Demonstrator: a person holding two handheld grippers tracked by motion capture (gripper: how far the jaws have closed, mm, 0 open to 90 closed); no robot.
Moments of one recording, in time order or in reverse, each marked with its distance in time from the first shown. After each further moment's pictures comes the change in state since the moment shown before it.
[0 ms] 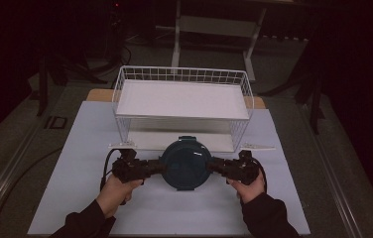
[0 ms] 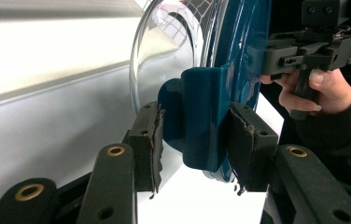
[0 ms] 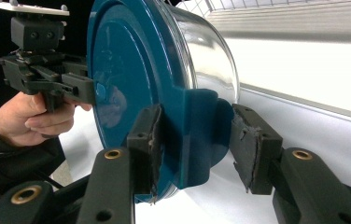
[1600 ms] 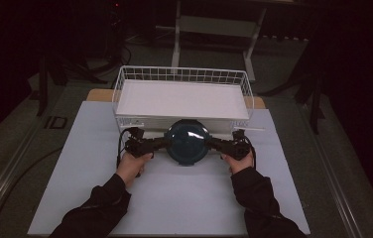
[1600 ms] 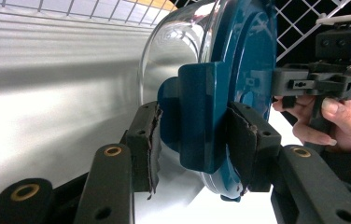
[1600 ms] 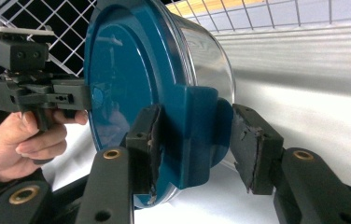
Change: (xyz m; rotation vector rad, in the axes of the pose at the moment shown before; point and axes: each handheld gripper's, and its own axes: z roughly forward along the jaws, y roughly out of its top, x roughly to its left) left arm 0.083 0.031 0.052 -0.102 0.039 -0.074; right arm -0.076 0.033 0.048 -0.044 -0.086 0.060
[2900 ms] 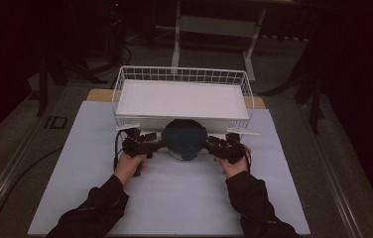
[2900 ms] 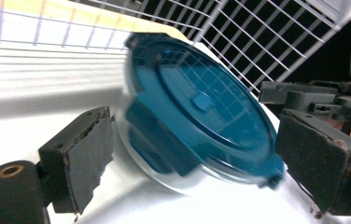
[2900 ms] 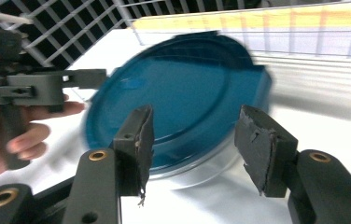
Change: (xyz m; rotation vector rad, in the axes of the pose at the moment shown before) left arm -0.009 -0.003 -0.012 -0.098 0.039 0.080; right arm 0.044 -0.006 0.001 -0.053 -0.131 -0.124
